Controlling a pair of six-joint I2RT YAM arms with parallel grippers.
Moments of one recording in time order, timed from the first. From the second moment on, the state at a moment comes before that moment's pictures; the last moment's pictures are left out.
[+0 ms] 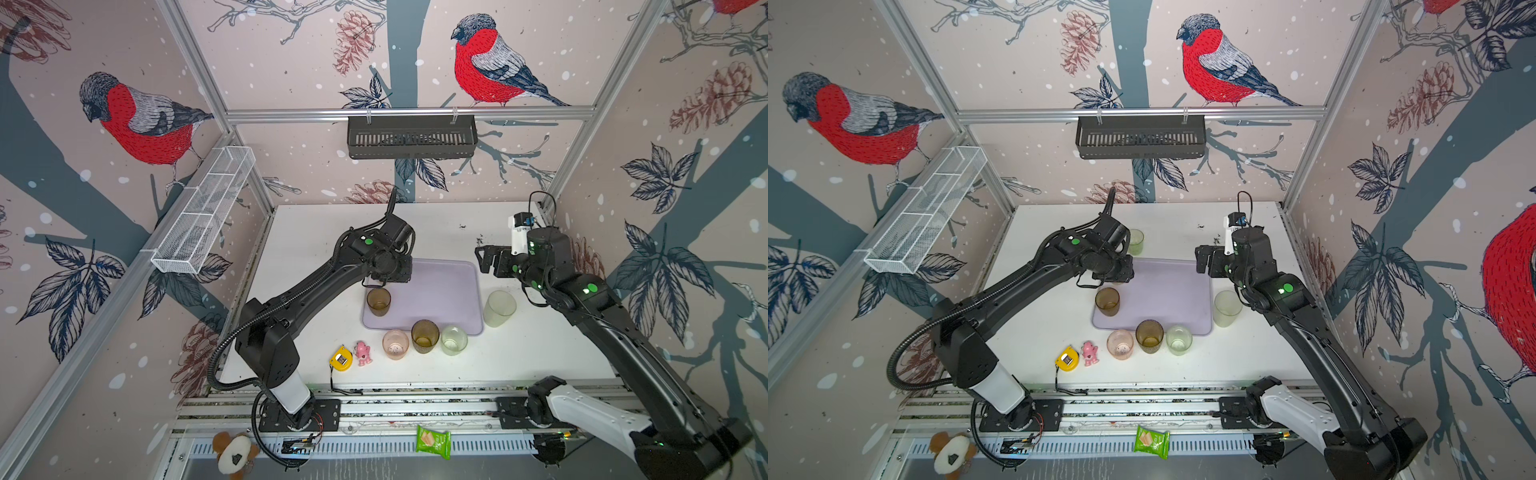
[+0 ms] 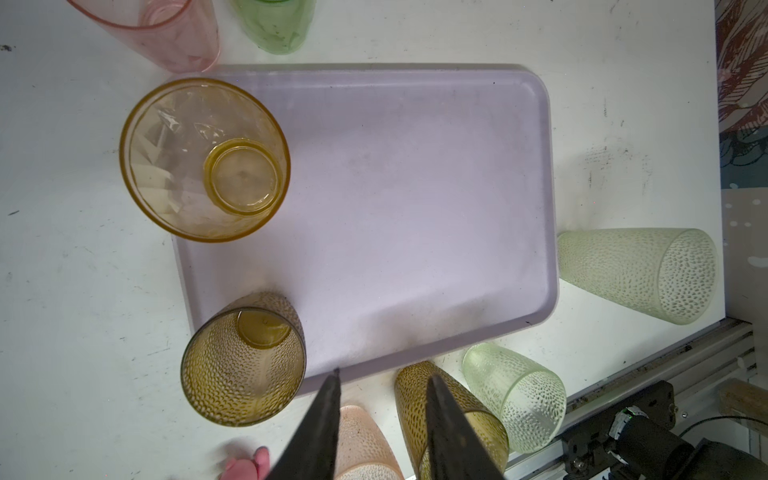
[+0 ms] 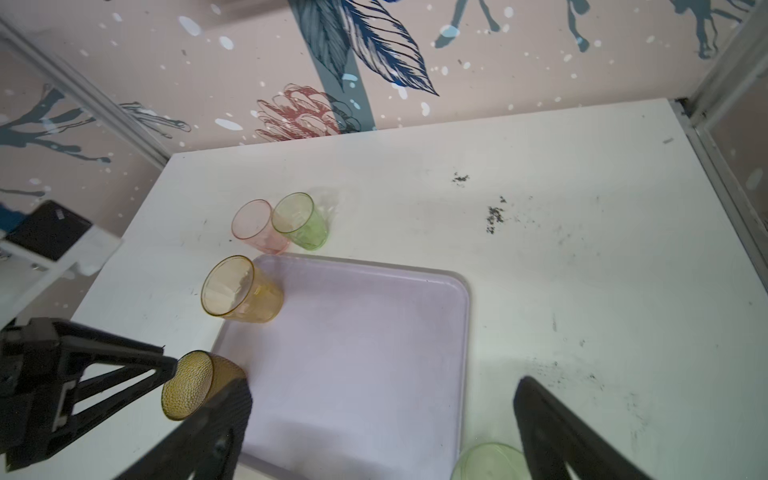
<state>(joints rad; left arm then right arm) -0.70 1.66 1.56 -0.98 0.07 -0.55 0.40 1.03 1.14 -0.69 0.04 0.35</state>
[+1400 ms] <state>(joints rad) -0.75 1.74 1.70 -0.91 0.16 -0.50 0.01 0.99 0.89 -0.93 -0.19 0.46</state>
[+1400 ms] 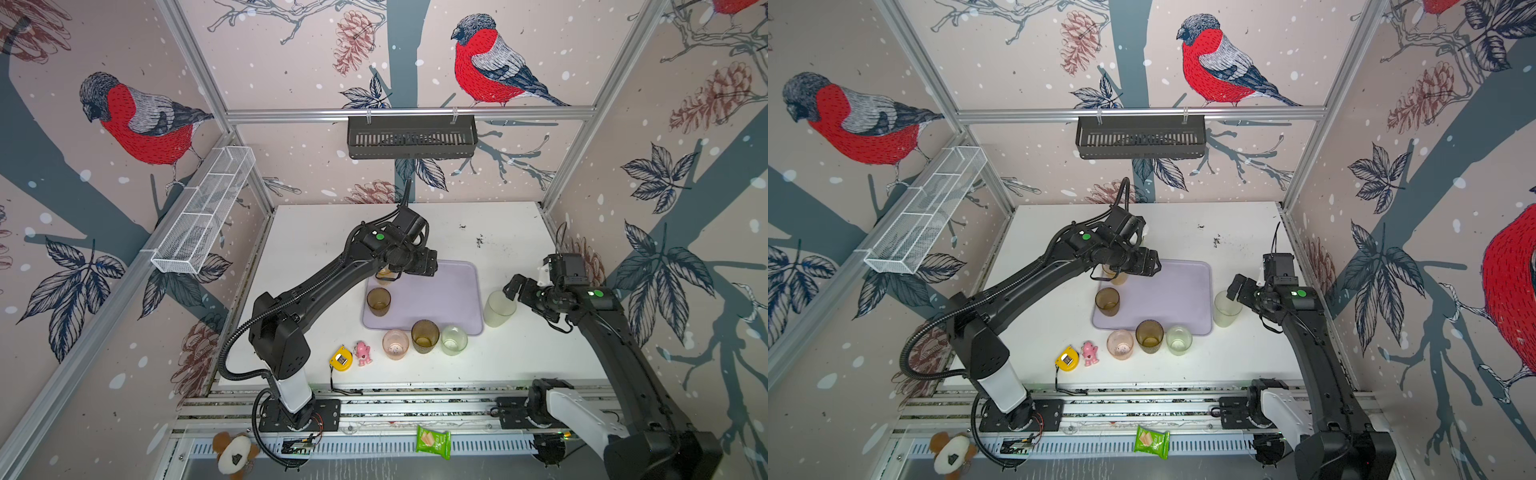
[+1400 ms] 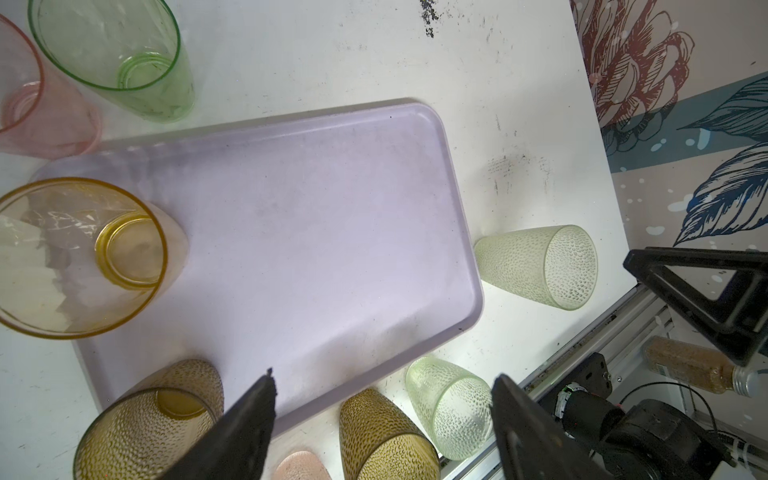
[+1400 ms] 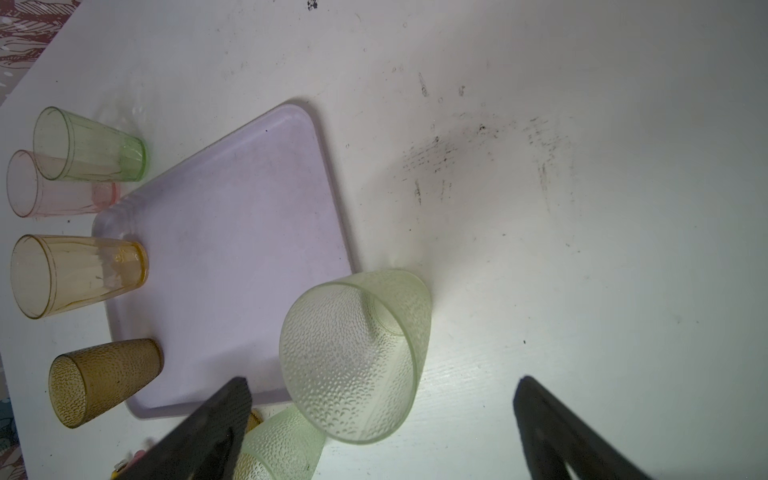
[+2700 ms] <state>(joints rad) -0.81 1.73 1.67 -0.89 0.20 -0.45 0.00 1.08 0.79 -0.88 -0.20 0.44</state>
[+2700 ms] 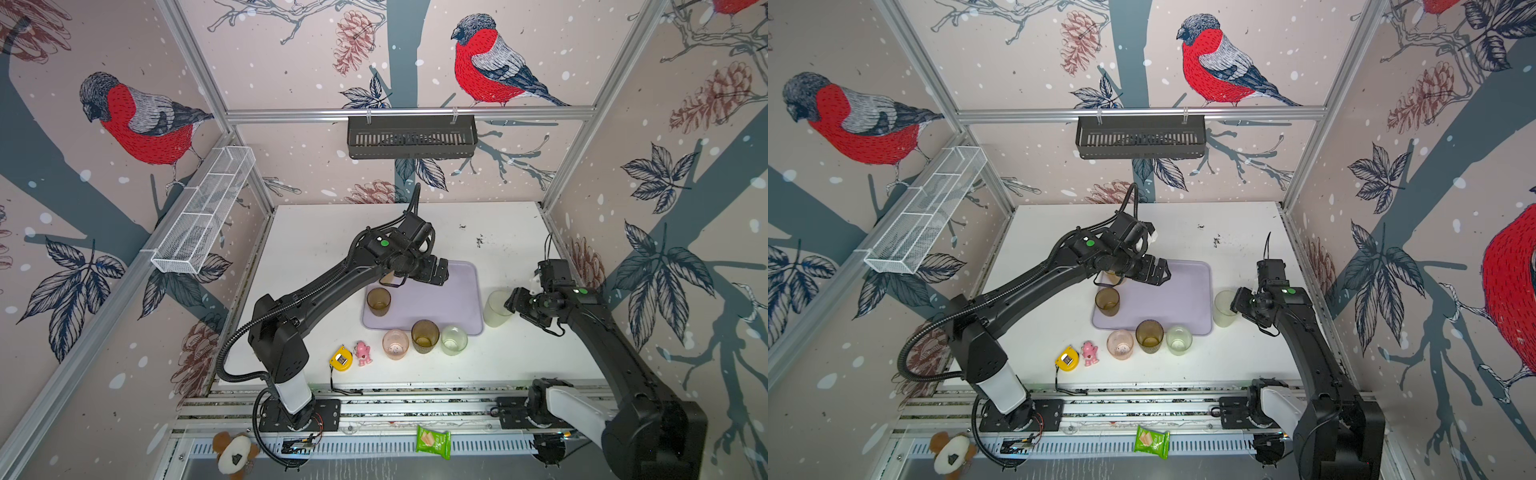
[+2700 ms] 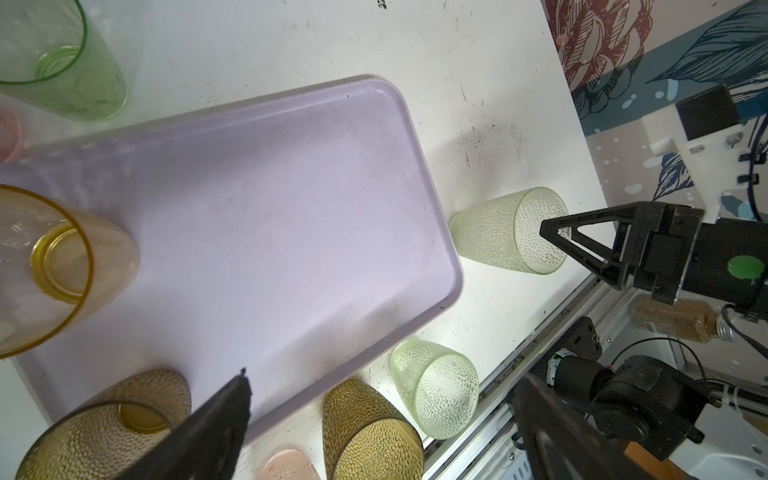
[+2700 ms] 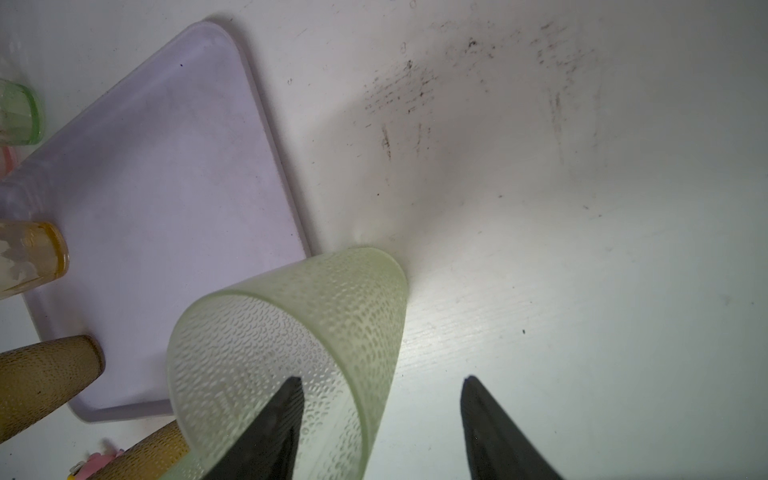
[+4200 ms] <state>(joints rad) -0.84 1.74 1.69 -0.88 0.20 -0.46 0.00 1.08 0.79 -0.86 -0.18 0.44</state>
